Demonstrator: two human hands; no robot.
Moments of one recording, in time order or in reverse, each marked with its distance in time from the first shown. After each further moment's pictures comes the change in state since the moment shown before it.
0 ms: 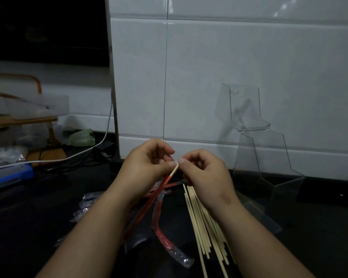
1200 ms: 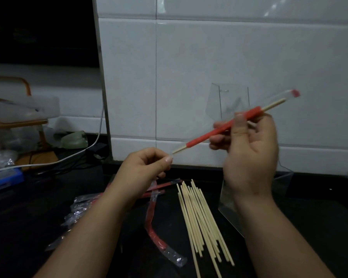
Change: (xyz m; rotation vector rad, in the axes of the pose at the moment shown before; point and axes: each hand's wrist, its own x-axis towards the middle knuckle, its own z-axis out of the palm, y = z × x) left_hand -0.001 -0.004 0.008 0.033 -0.015 -0.097; right_hand -0.004 -0.052 -0.038 0.178 0.441 -0.370
